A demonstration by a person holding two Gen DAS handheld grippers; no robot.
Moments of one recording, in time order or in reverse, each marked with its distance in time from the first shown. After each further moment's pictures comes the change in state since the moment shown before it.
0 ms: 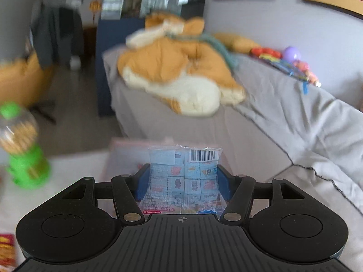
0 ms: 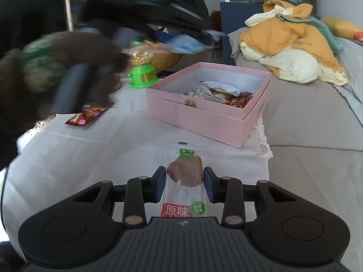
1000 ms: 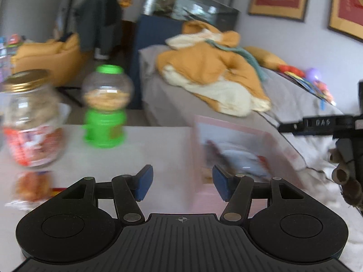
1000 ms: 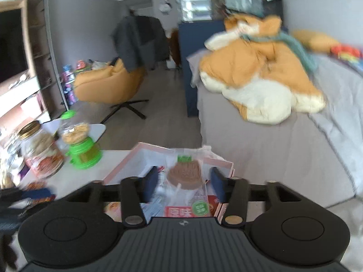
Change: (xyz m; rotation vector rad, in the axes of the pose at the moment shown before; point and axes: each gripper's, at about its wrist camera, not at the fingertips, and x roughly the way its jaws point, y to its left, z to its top) left arm -0.111 0.124 -0.067 -0.128 -0.091 0.082; right arm 0.083 -0.074 0.172 0.139 -0.060 -0.163
